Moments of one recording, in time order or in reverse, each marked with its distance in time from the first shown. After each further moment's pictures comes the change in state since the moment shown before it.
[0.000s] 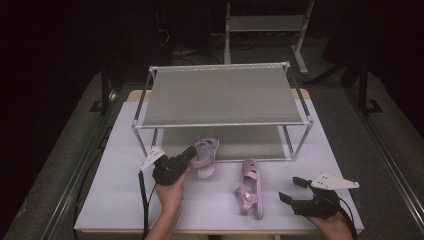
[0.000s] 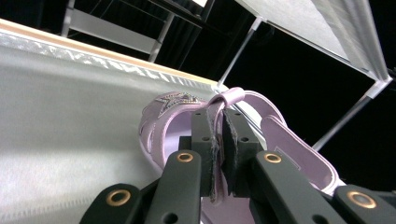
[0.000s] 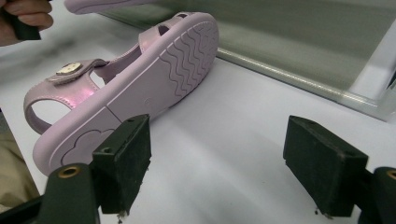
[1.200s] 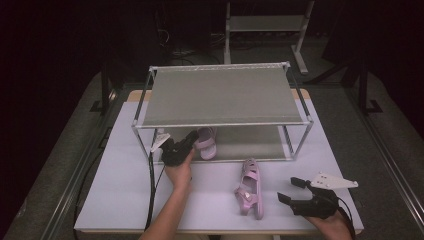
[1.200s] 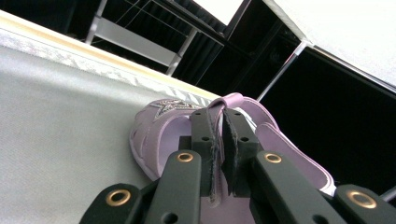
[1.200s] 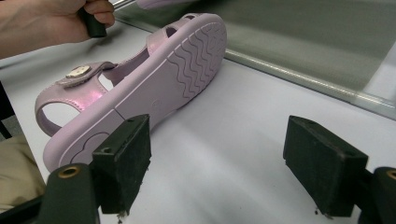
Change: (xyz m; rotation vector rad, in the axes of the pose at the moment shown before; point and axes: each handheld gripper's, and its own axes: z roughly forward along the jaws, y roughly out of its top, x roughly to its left) left arm 0.031 0.004 0.055 -0.067 0.081 -0.076; right arm -0.001 -0.001 0.003 -0.006 0.035 0.014
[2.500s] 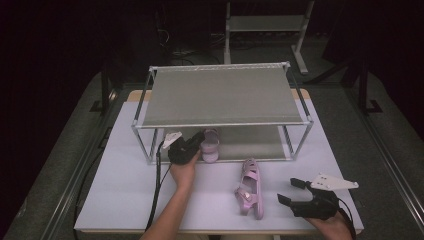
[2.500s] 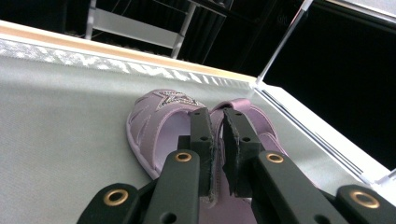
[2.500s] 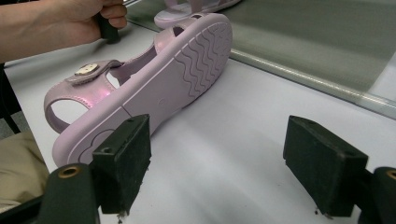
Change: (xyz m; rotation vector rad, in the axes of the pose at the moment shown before) left arm -0.008 -0.004 0.015 0.110 0.015 0.170; right arm 0.002 0.000 -0.002 0.000 0.012 -0.014
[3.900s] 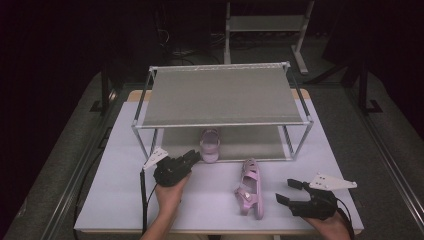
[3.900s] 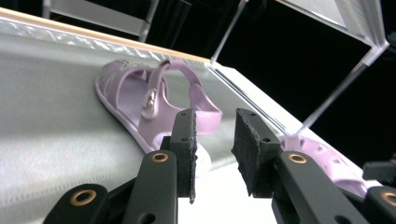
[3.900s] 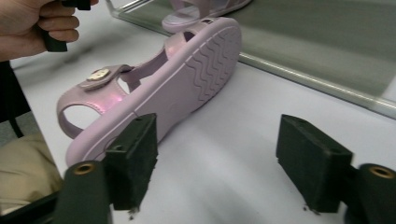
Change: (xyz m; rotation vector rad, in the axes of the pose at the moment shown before) left arm -0.015 -0.009 -0.077 0.046 -0.148 -0.022; right arm 0.004 0.003 0.002 -0.002 0.021 0.004
